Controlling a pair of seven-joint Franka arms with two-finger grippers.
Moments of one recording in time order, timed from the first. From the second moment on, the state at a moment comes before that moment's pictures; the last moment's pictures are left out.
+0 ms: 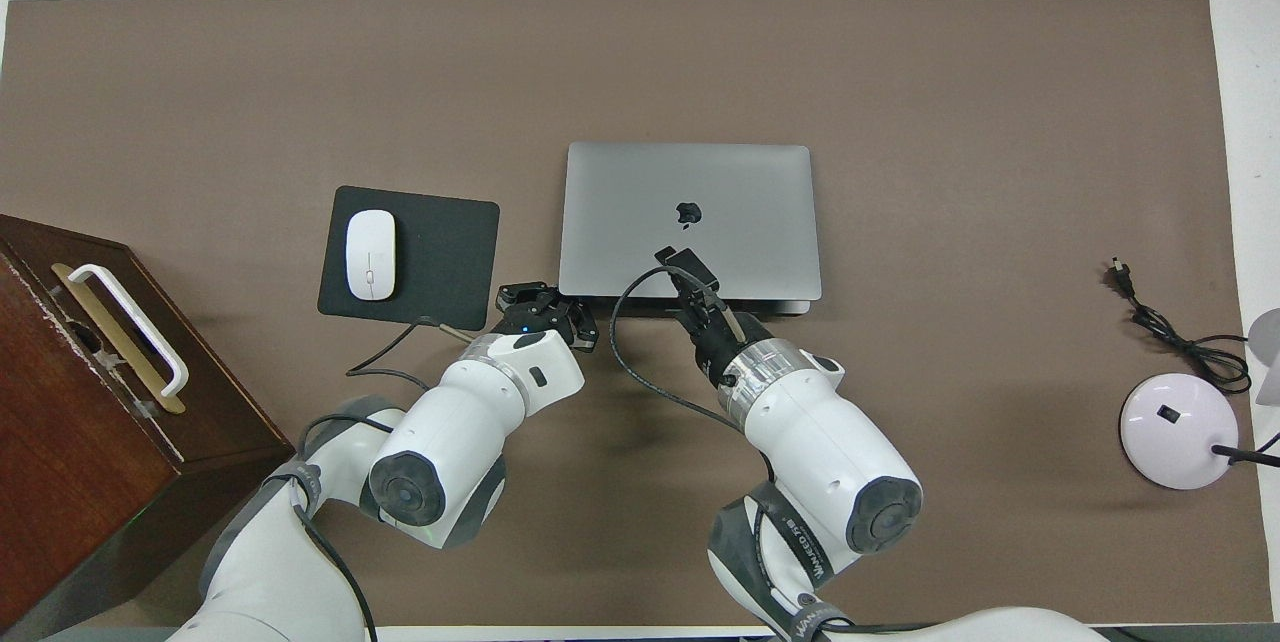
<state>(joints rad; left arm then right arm) -0.65 0.29 0.02 -2.47 -0.08 3.49 -0.02 0.51 0.20 0.09 -2.44 0.07 3.47 1.64</state>
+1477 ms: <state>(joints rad) -0.65 0.29 0.02 -2.46 -0.08 3.49 -0.02 0.47 0.27 0.07 -2.19 0.07 3.21 1.59</state>
